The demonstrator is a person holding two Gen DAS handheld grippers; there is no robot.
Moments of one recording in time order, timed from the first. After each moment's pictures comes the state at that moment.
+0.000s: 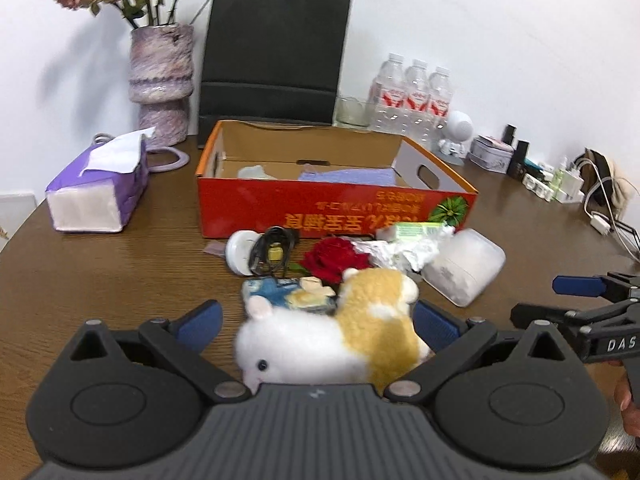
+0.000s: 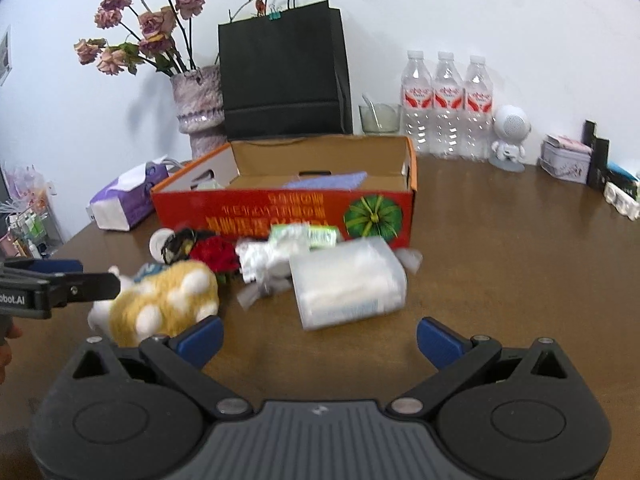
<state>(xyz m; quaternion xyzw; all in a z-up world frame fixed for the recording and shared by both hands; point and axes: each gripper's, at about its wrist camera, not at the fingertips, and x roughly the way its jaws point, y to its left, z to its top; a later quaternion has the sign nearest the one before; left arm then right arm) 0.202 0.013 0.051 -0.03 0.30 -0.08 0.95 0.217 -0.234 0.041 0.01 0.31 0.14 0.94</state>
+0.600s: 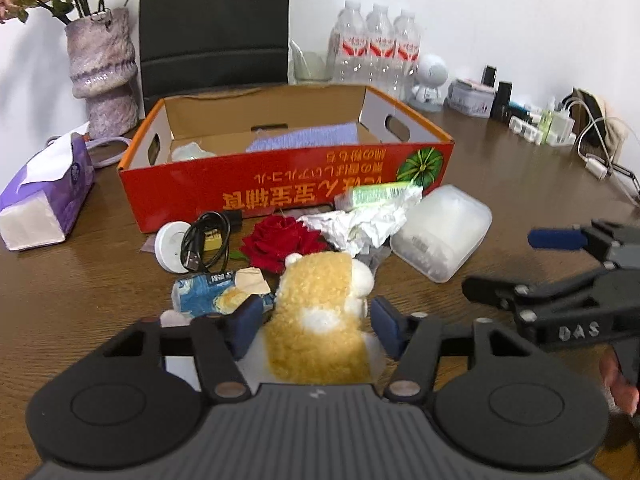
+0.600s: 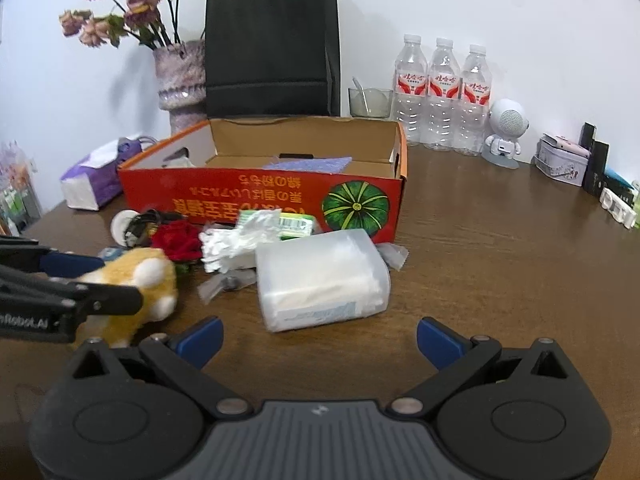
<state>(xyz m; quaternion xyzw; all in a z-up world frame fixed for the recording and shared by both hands) 0.243 -0.034 0.033 0.02 0.37 -0.11 0.92 0.258 -0.229 0.026 -0.03 0.33 0.12 0.94</state>
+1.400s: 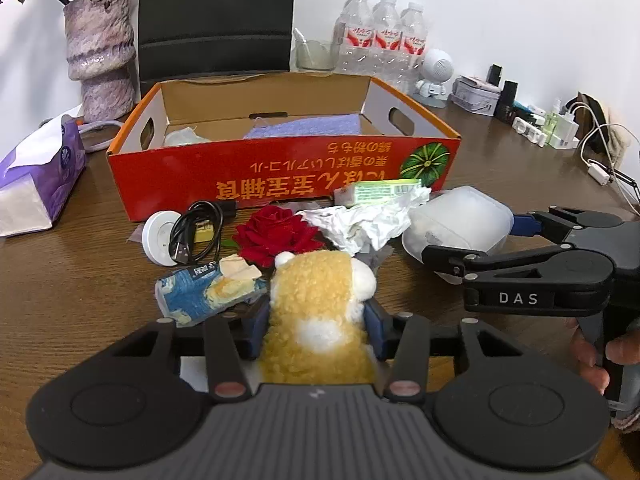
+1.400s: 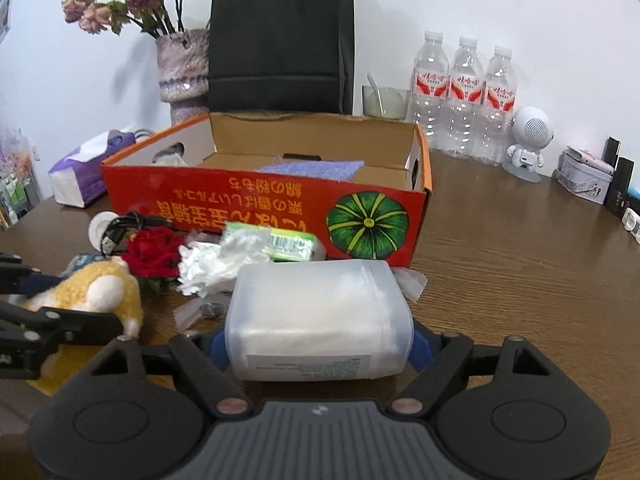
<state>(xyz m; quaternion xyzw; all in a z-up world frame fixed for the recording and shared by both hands) 0.250 -0.034 0.029 0.00 0.37 -0.11 0.92 0.289 -0.223 0.017 -0.04 0.32 0.14 0.94</state>
